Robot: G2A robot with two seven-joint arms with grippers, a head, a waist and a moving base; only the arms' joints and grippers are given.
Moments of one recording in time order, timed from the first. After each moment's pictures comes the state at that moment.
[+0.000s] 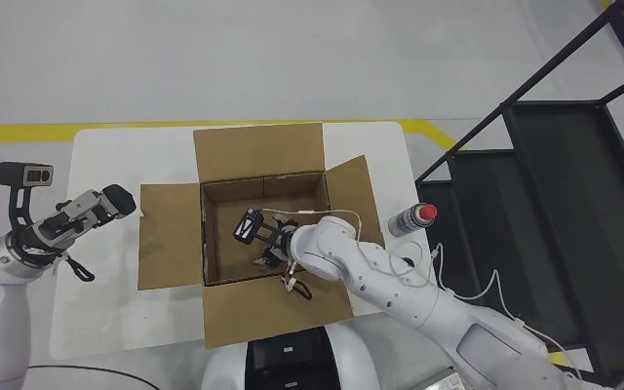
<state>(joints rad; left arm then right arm) 1.42 -0.98 -1.83 -1.60 -0.62 -0.40 -1.23 -0.92 -1.32 0.60 -1.50 -1.11 -0.14 0.92</state>
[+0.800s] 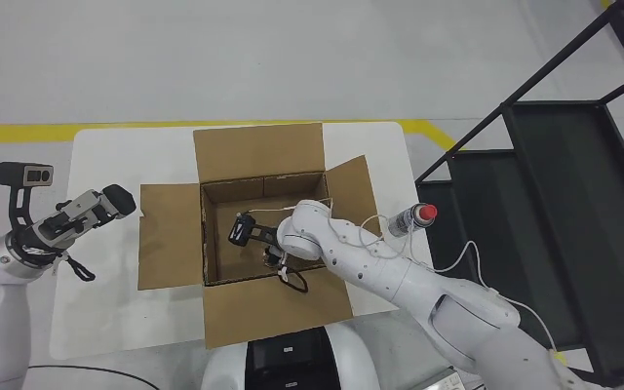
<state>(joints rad) 1.42 -0.98 -1.83 -1.60 -0.62 -0.40 -1.23 -0.74 -1.45 0.49 -1.19 -1.00 -0.25 1.05</state>
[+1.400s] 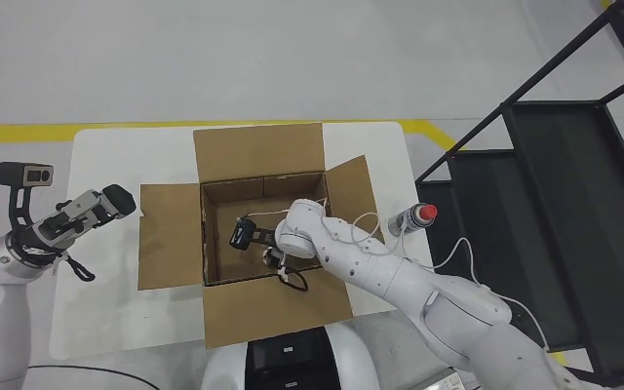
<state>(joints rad) 1.42 -0.98 -1.83 -1.60 -0.62 -0.40 -1.23 -0.72 -1.49 0.47 -1.10 -1.00 -0.29 1.09</state>
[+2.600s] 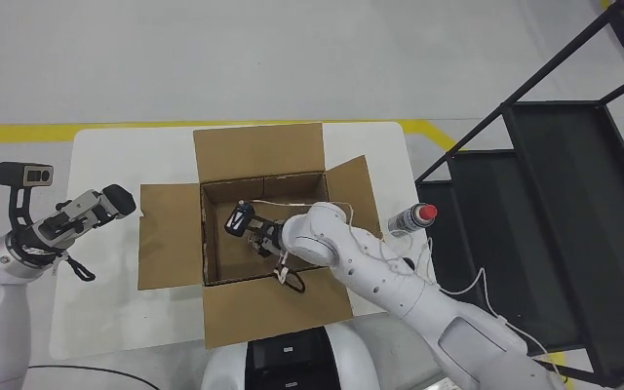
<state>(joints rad) 1.42 -0.98 -1.83 -1.60 -0.62 -0.40 -1.23 -0.94 -1.41 0.73 -1.46 -1.06 -0.26 0.95</state>
